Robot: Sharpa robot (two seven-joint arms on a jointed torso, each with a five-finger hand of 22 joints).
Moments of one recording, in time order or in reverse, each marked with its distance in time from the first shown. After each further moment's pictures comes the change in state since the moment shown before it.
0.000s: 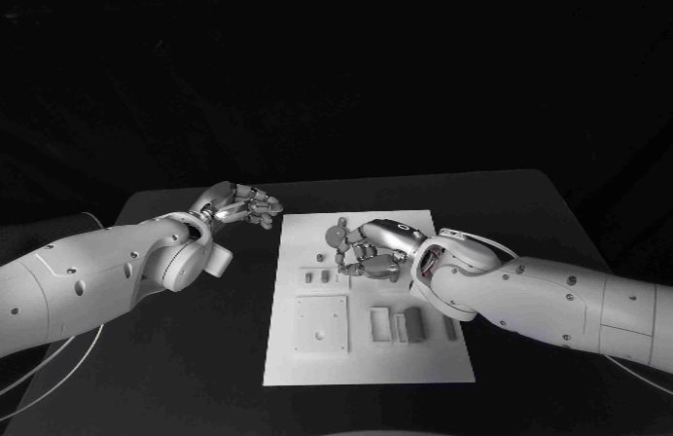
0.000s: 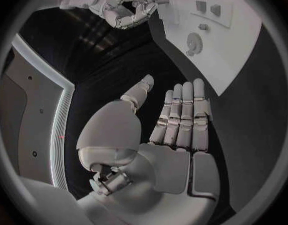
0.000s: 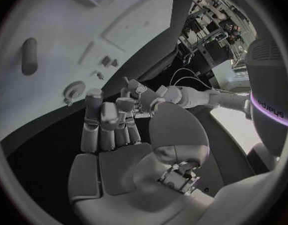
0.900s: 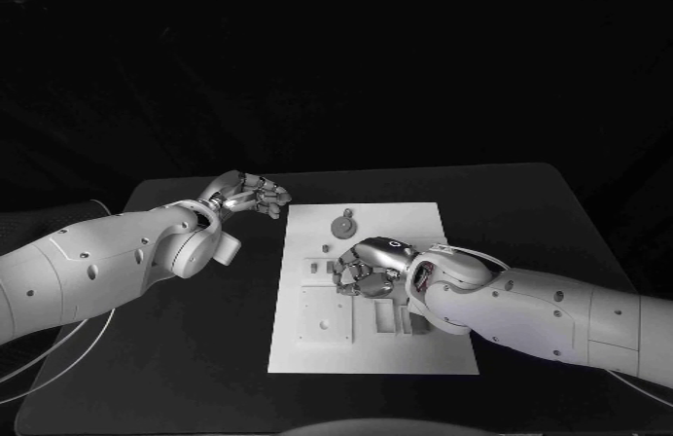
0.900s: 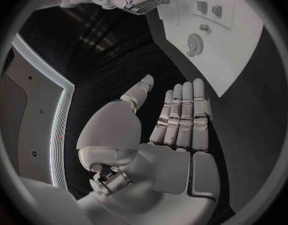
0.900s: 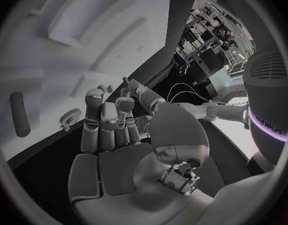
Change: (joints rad) left arm 0.000 0.006 0.000 -0.002 0.000 0.000 -0.001; left_hand 0.000 0.000 0.000 0.000 0.000 0.000 0.000 0.000 0.000 0.000 0.000 -0.004 0.000 0.000 0.000 -0.004 0.002 0.007 0.000 0.000 0.000 -0.001; right arm -0.047 0.045 -0.027 -0.018 -0.071 0.037 -0.018; right_hand -0.010 0.001 0.004 -0.001 0.000 0.000 0.000 0.000 -0.001 0.000 0.000 0.000 0.001 -0.001 0.001 0.000 0.000 0.000 0.000 0.001 0.000 0.000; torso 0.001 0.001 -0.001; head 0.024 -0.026
